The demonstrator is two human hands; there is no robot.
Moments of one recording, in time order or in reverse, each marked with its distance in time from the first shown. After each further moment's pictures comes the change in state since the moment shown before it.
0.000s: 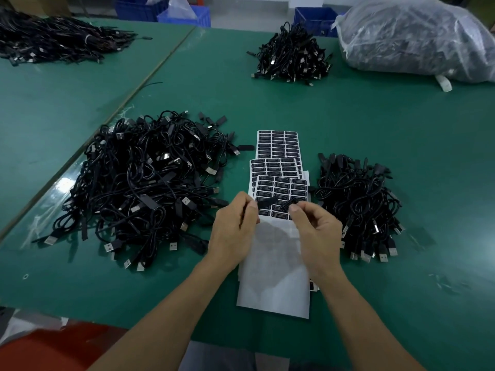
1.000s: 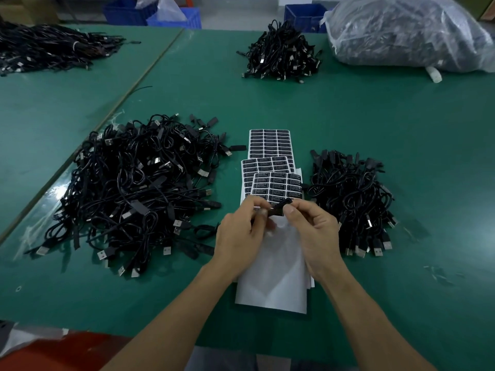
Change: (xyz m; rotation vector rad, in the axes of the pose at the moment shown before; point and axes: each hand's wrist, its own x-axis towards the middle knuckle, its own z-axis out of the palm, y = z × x) left_hand -0.007 0.009 0.013 0.170 -0.159 0.004; right_hand 0.002 -0.001 -0.011 0.214 -0.113 0.031
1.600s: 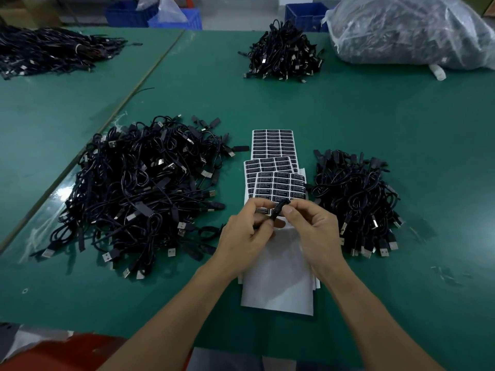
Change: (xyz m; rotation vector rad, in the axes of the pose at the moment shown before) left_hand -0.002 -0.001 -0.009 -0.170 -0.140 -0.034; right_hand 0.004 0.005 0.003 -0.117 -0.092 -0.043
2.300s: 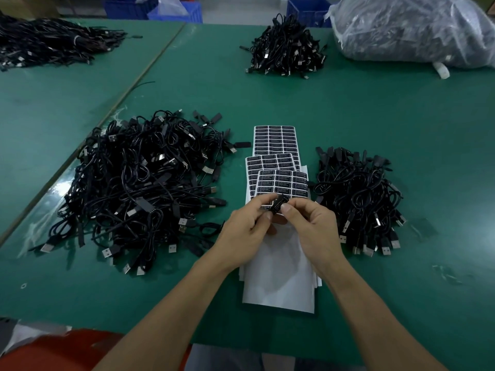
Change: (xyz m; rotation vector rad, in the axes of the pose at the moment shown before) left_hand 0.005 0.000 -0.006 -0.061 -0.075 -0.061; right_hand 0.000 -0.002 0.005 -0.014 -0.024 0.058
